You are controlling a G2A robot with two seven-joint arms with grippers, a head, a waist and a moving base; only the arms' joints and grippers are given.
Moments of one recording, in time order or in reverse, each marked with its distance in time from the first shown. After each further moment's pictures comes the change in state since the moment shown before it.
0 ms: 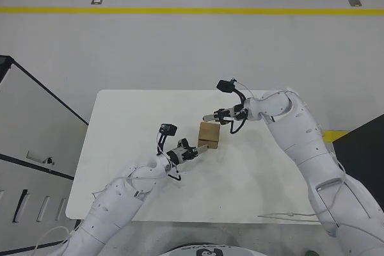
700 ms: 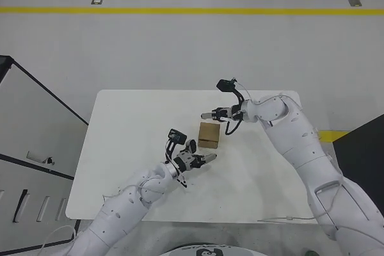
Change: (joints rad) left arm -0.004 -0.021 0.101 0.077 0.243 -0.169 0.241; right arm -0.028 -0.002 -0.027 -0.011 -0.054 0.013 -0.166
